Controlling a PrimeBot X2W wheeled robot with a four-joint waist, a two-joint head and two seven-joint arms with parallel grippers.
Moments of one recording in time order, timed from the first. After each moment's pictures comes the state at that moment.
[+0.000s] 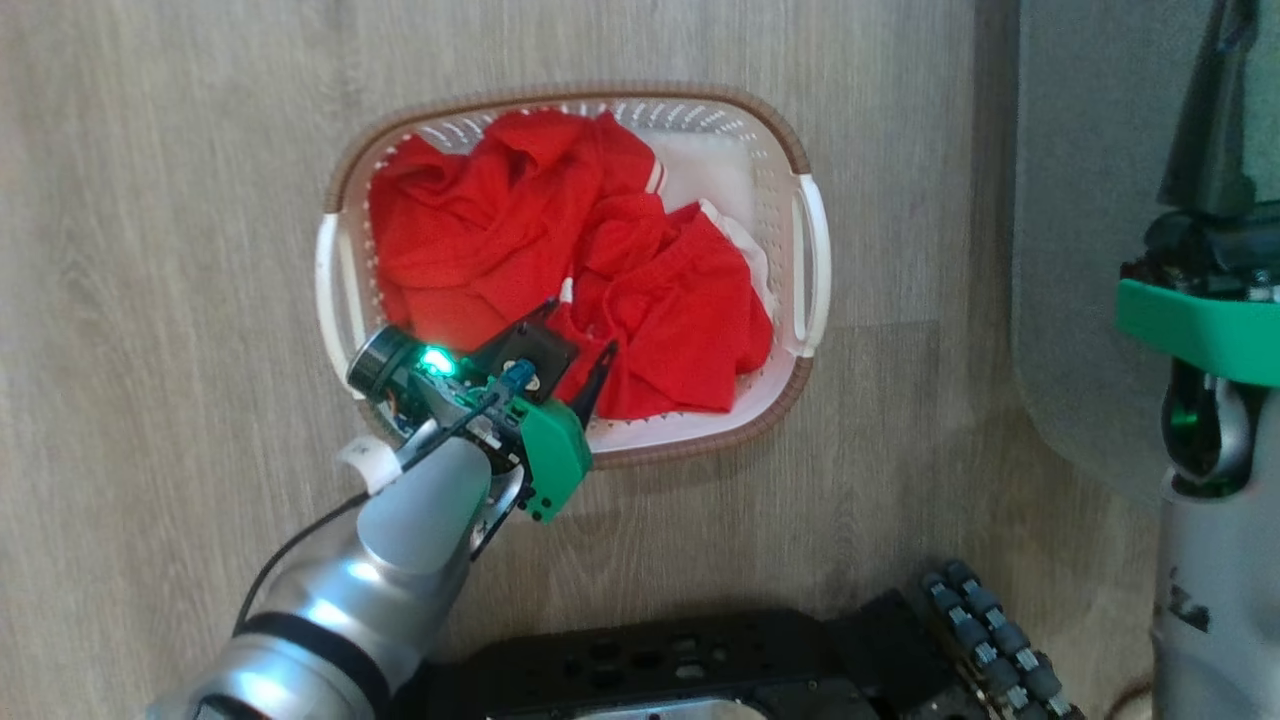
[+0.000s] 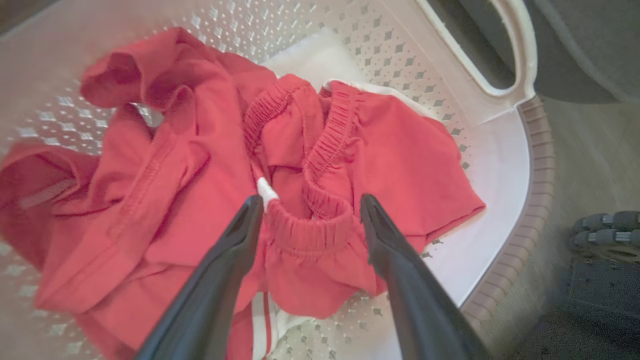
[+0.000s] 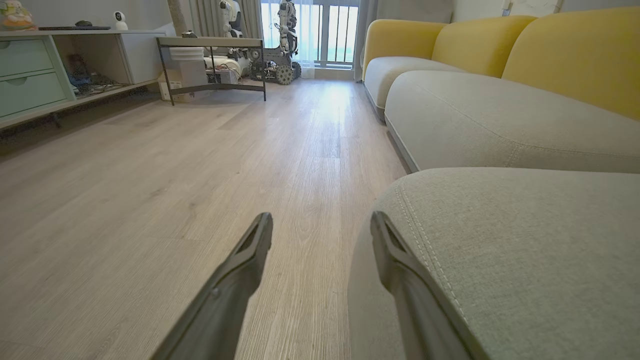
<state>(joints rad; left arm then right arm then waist) -0.74 0.04 -0.83 0.99 -0.22 -0.03 -0.25 -0.42 -0.04 -0.13 -0.19 0.07 0.13 -0.25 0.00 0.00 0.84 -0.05</state>
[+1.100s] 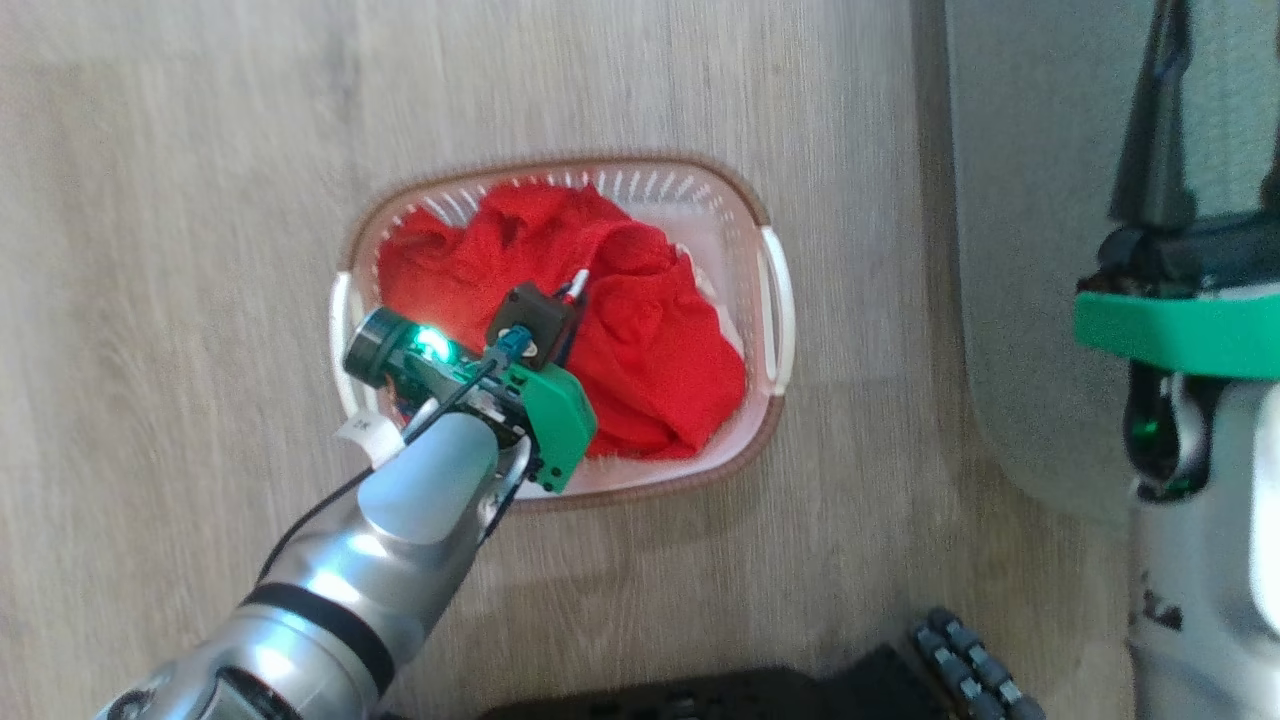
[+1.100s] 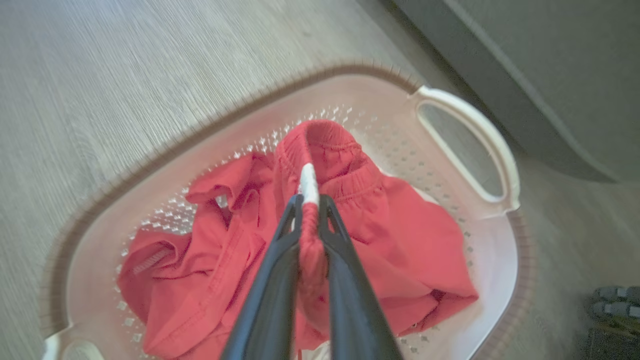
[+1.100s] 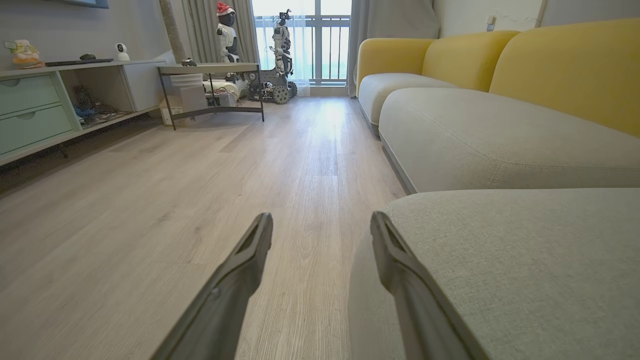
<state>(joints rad) -0.82 0.04 -0.98 1.04 -0.45 0.06 -0.25 -0.43 -0.04 -0.10 -0.10 0.12 0.13 -0.26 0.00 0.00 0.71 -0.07</state>
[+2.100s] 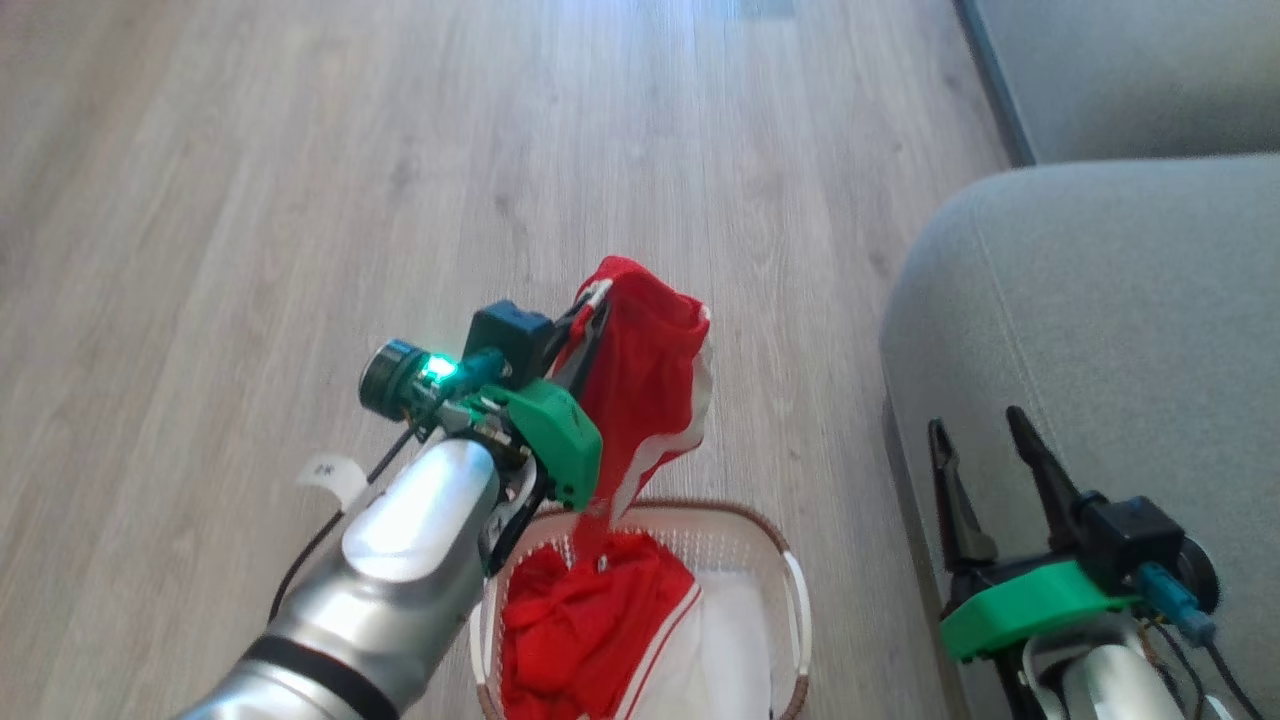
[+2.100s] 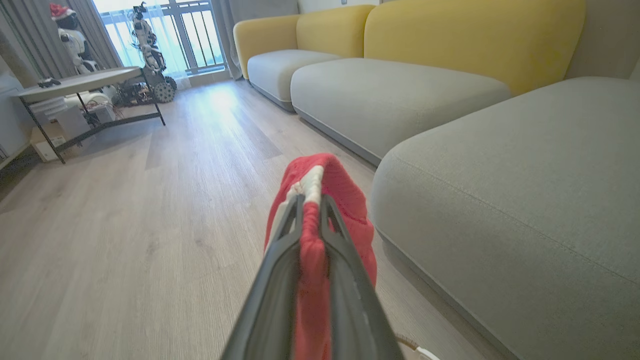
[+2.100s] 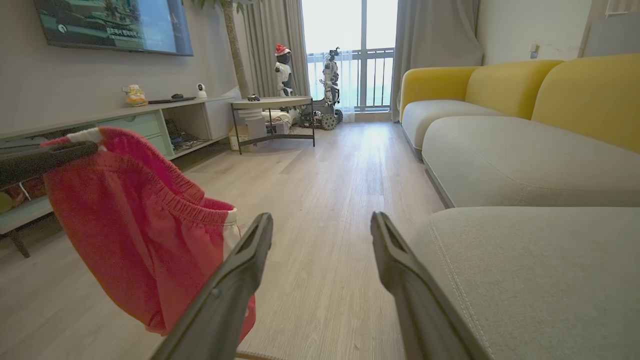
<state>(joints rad) -0.68 0.06 -0.79 0.81 -0.46 0.01 -0.25 -0.01 -0.04 0.02 0.17 0.12 0.13 -0.26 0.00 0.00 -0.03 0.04</state>
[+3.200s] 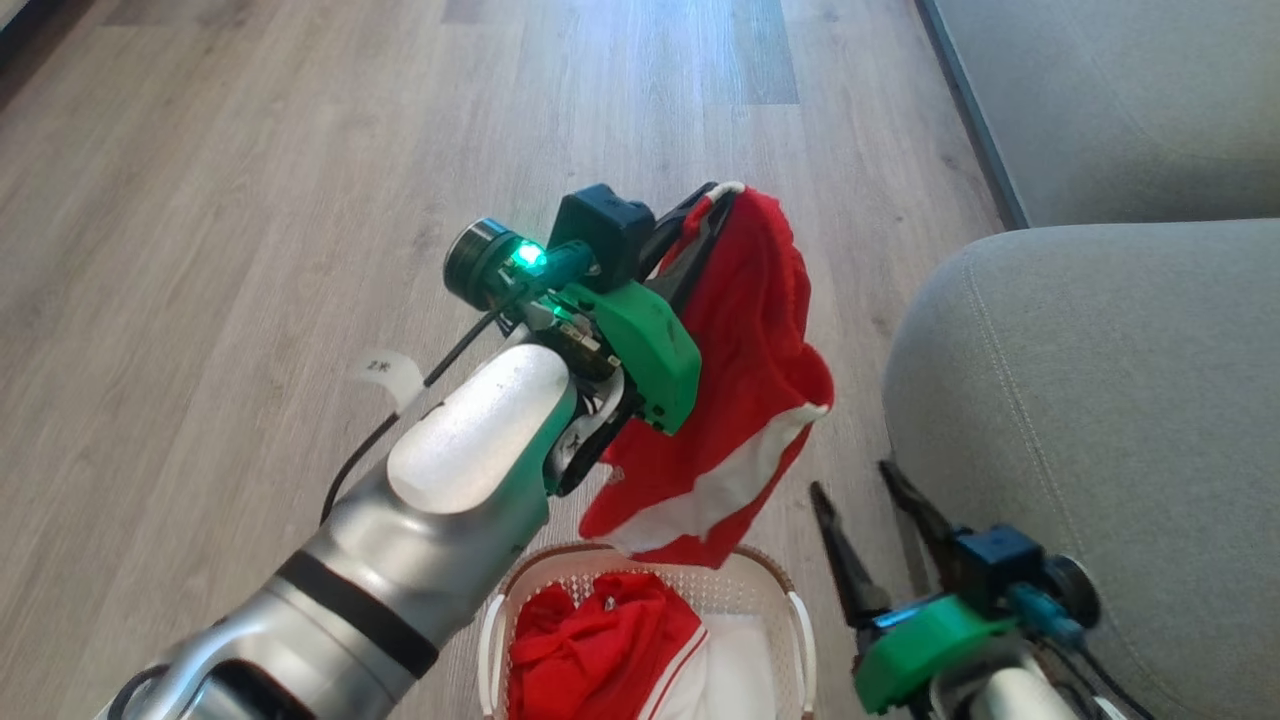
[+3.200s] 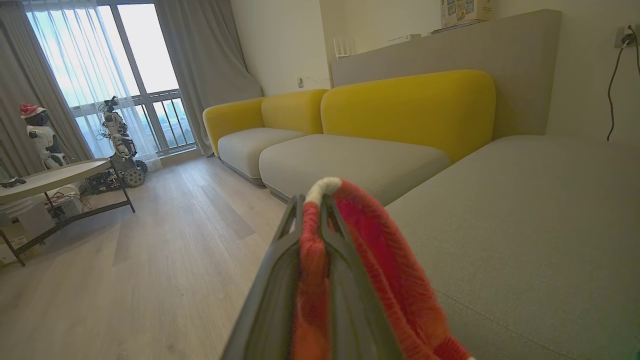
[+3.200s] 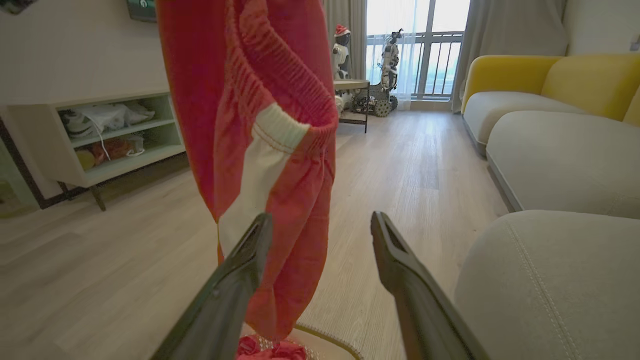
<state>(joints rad) -0.83 0.04 -0.89 0.61 -0.56 0.02 -0.14 -0.03 -0.04 0.22 0.29 0.13 0.13 -0.26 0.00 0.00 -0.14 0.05</state>
